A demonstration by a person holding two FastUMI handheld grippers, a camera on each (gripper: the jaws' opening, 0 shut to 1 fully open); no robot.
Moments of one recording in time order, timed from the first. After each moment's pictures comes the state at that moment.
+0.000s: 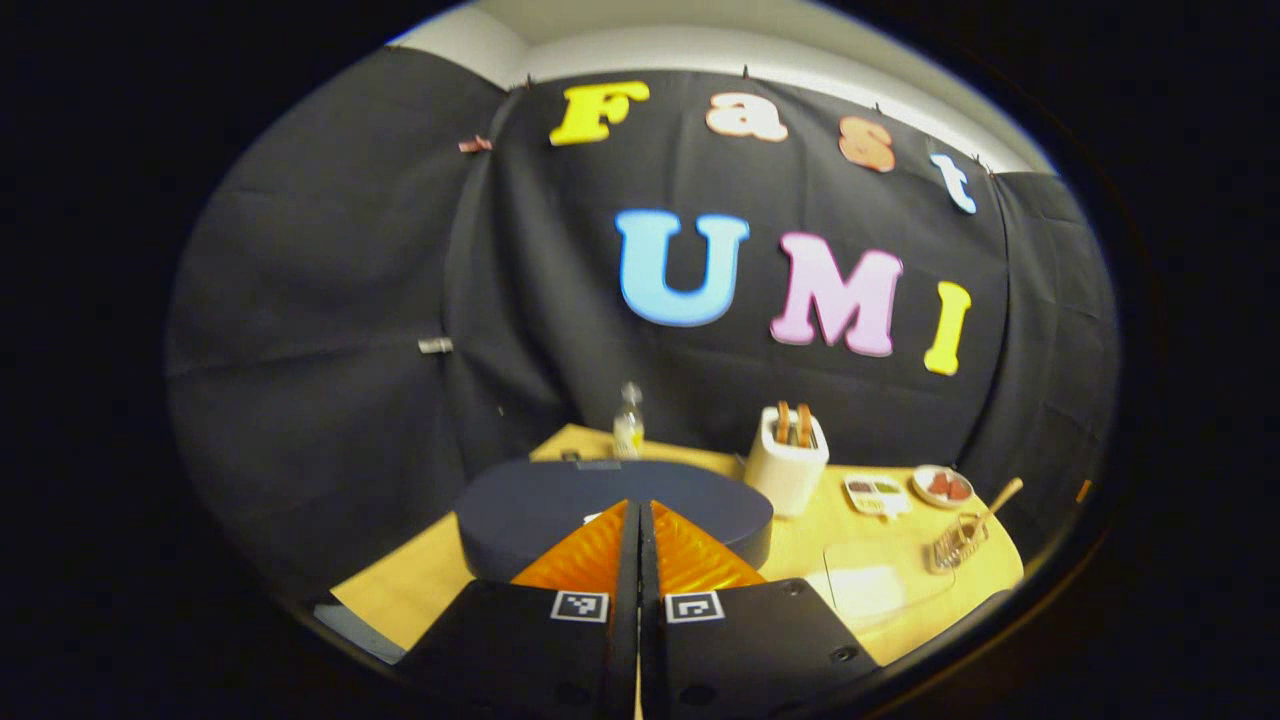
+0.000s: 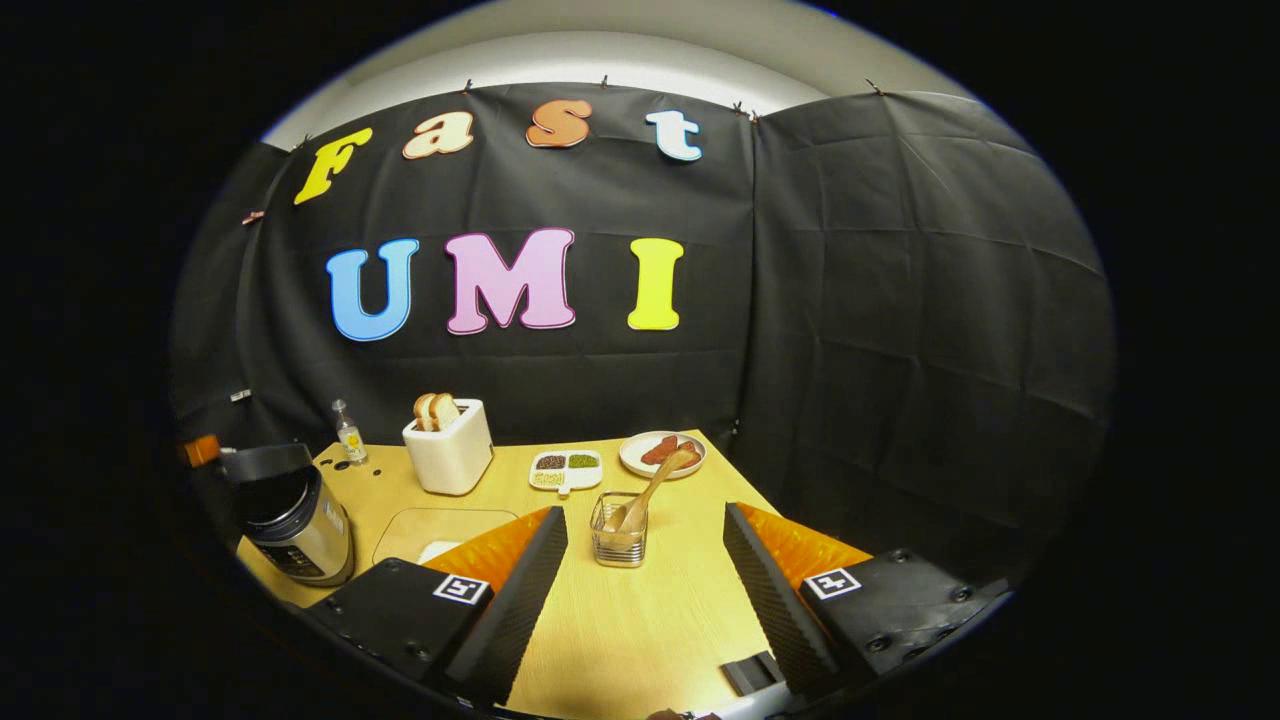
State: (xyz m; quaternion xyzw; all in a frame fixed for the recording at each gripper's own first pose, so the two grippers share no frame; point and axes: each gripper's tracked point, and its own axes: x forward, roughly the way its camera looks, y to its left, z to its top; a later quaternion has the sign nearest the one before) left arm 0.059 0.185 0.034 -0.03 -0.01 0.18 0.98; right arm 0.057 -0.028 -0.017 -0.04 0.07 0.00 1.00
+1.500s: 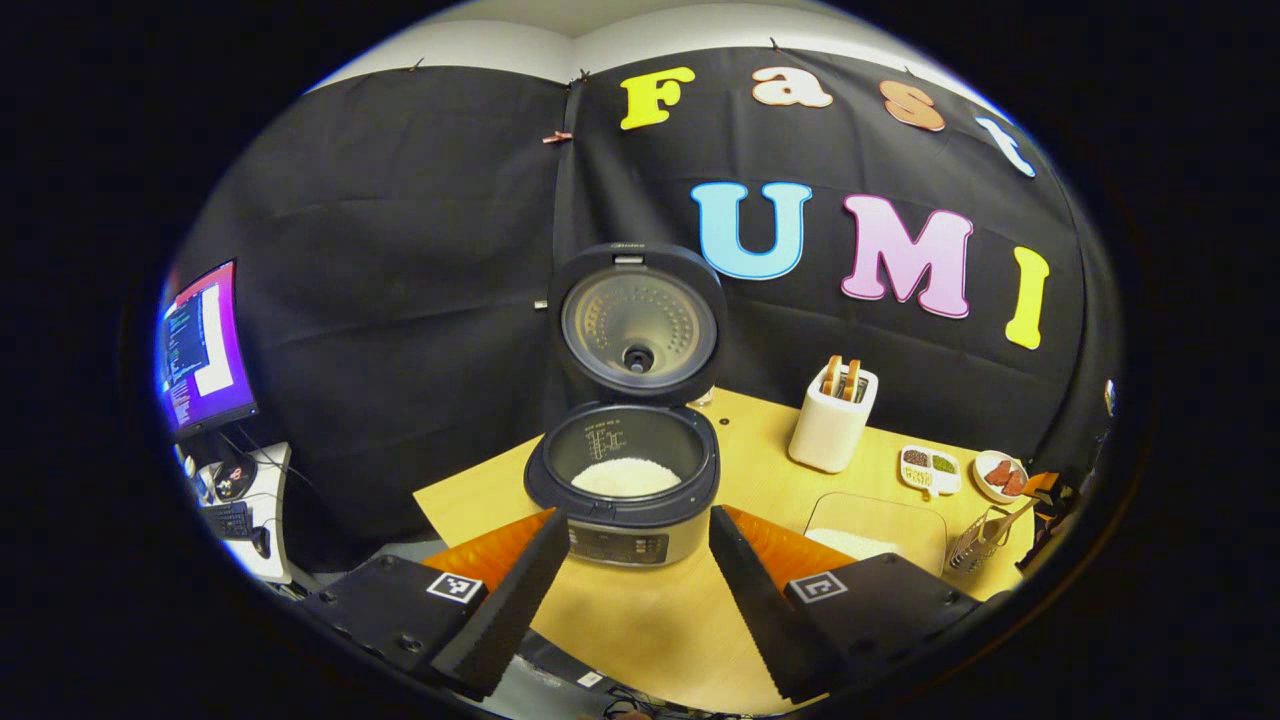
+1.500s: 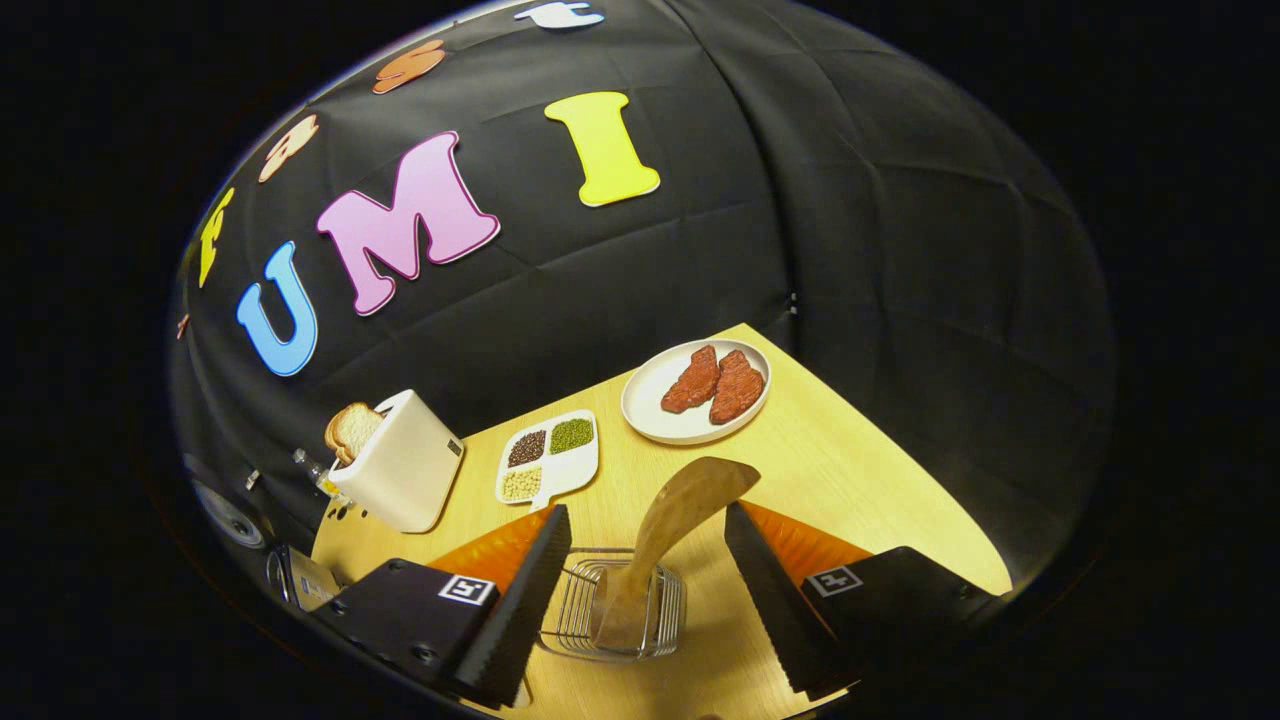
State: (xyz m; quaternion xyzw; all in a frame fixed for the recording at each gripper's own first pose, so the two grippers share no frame) left arm -0.009 0.049 -0.052 -0.07 0.12 0.35 0.93; right arm 0.330 -0.051 -0.166 0.13 0.24 0.03 0.96
